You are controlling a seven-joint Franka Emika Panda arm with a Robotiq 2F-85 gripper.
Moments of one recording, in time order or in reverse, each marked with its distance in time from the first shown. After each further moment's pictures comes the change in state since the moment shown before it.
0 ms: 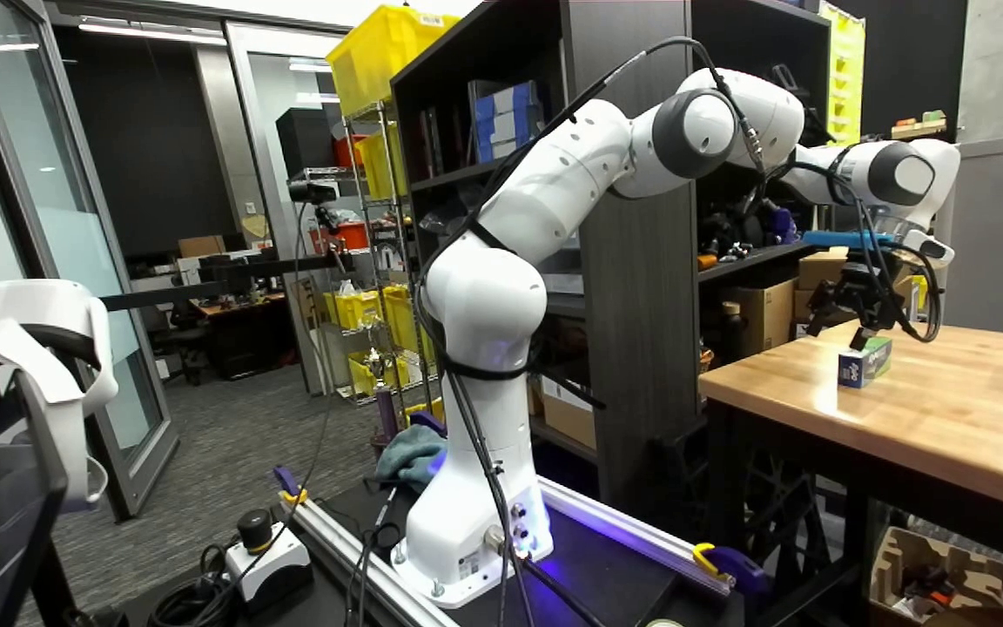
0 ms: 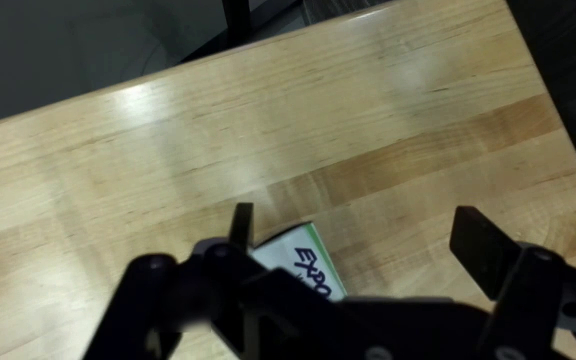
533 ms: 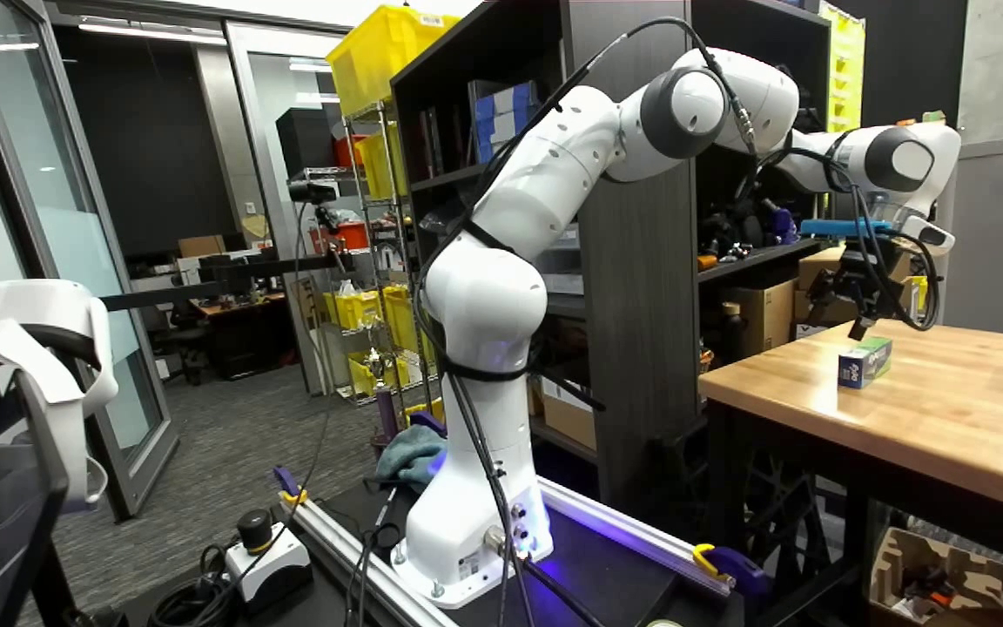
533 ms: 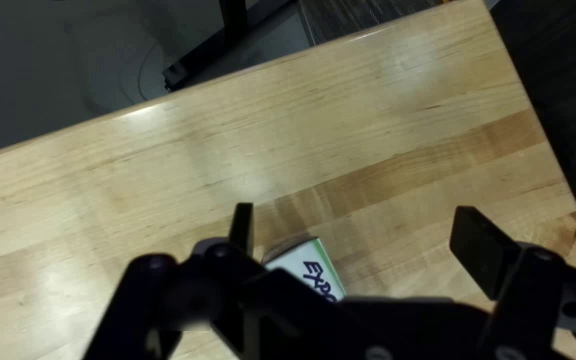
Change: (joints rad) arm 0.005 -0.085 -0.007 -0.094 0.000 0.026 0.002
